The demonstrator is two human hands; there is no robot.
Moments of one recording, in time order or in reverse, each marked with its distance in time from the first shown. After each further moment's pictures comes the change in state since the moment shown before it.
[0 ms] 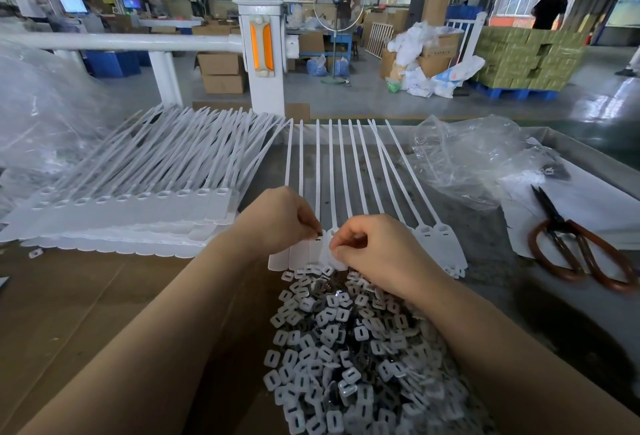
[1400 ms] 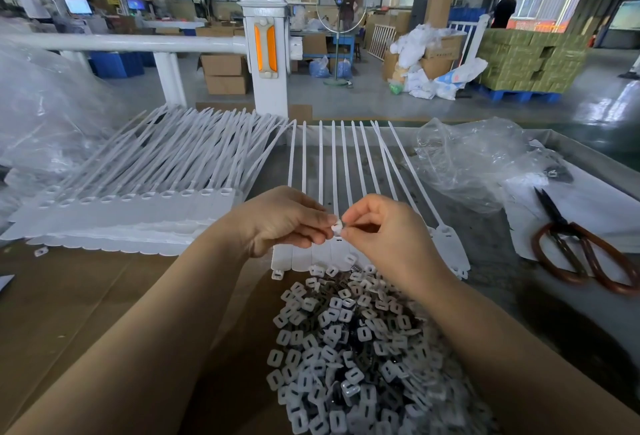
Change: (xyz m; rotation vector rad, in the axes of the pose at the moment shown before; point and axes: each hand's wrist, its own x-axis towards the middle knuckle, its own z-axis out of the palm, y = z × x) left_hand 0.001 0.000 -0.013 -0.815 -0.289 -0.214; right_hand 0.002 -0.003 -0.003 0.075 0.241 -0.038
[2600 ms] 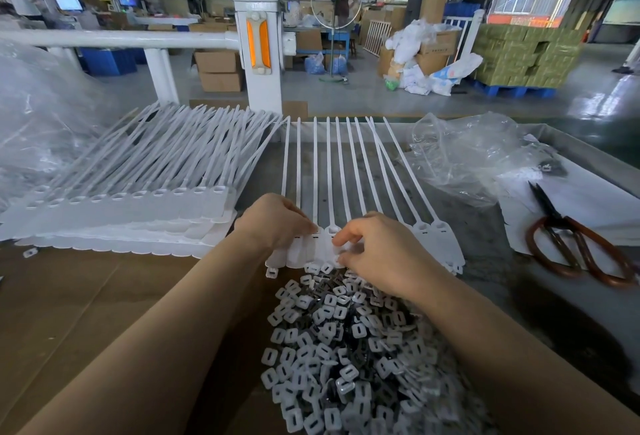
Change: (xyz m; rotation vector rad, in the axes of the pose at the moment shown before) left_hand 0.021 -0.023 0.011 0.425 0.433 -0.091; right_hand -0.002 0.008 0.002 -0.305 -0.275 0.032
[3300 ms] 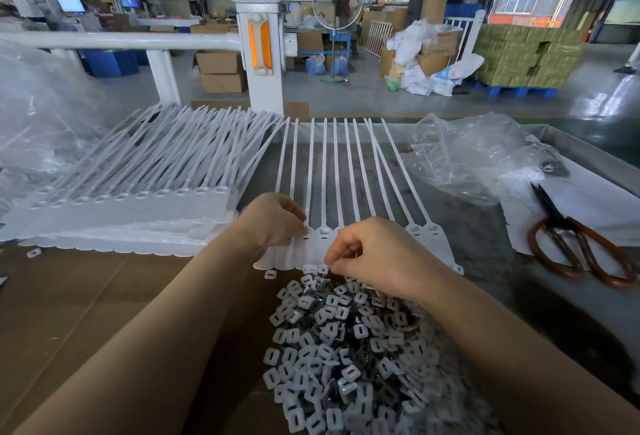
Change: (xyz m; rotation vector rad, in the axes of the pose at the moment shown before) left_hand -0.007 0.000 -0.009 -0.074 -0.036 0.027; right_hand -0.005 -0.009 -0.010 0.119 -0.114 -0.091
